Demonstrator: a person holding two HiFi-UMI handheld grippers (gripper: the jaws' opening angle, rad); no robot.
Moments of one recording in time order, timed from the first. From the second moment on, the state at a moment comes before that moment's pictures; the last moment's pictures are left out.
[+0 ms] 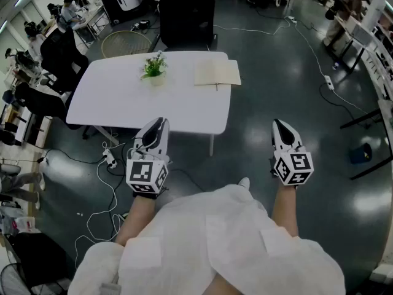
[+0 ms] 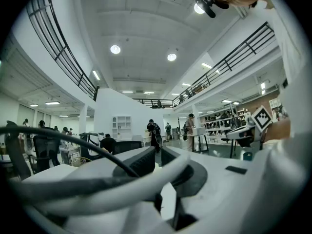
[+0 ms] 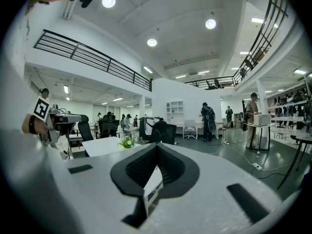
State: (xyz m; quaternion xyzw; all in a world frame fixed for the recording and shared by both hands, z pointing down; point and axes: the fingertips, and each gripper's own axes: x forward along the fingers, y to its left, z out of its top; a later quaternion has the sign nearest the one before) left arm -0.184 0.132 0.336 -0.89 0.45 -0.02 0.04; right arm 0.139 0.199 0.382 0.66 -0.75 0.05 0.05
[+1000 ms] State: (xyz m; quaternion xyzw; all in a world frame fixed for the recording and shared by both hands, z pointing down) left arm -0.189 0.081 0.358 -0.89 0.45 -0.03 0.01; right arm 0.118 0.144 0.409 0.65 -0.76 0.04 0.10
